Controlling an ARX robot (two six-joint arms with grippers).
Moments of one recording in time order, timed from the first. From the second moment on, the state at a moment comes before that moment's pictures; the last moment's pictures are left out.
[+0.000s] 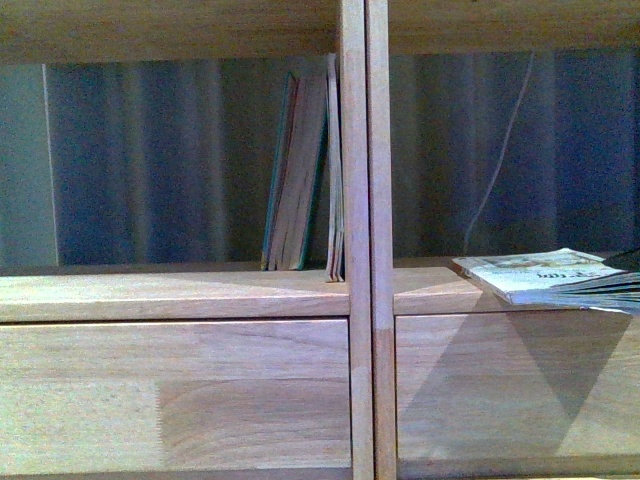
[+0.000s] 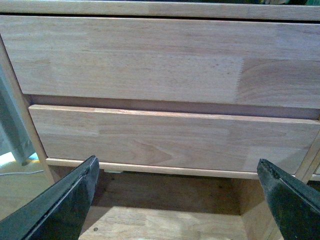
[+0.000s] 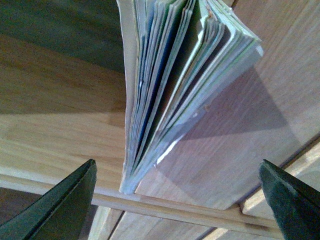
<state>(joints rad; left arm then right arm) 0.00 0.00 0.01 0.00 0.00 0.00 0.06 1.28 0.55 0.78 -0.03 1.21</state>
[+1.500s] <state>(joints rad) 0.00 0.00 0.01 0.00 0.00 0.00 0.04 1.23 0.60 0.77 -0.10 1.23</state>
